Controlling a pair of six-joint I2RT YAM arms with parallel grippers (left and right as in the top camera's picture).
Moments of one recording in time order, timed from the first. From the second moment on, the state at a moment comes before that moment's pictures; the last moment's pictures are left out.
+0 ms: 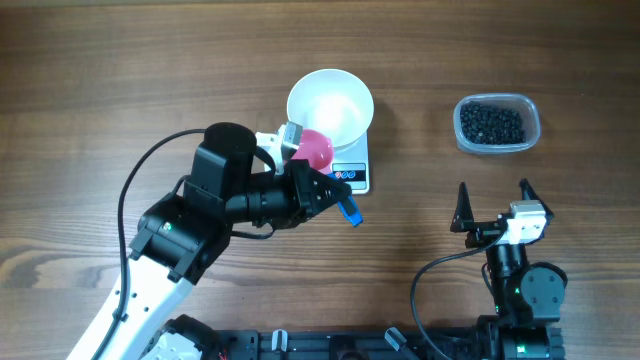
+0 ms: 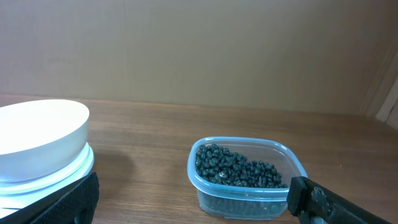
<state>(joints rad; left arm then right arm) -0.50 1.07 0.99 -0.51 0.75 -1.12 -0.01 0.02 0.01 0.00 -0.04 -0.05</state>
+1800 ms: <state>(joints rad) -0.50 1.07 0.99 -0.49 0.70 -1.15 -0.01 0.02 0.01 0.00 -0.04 -0.05</state>
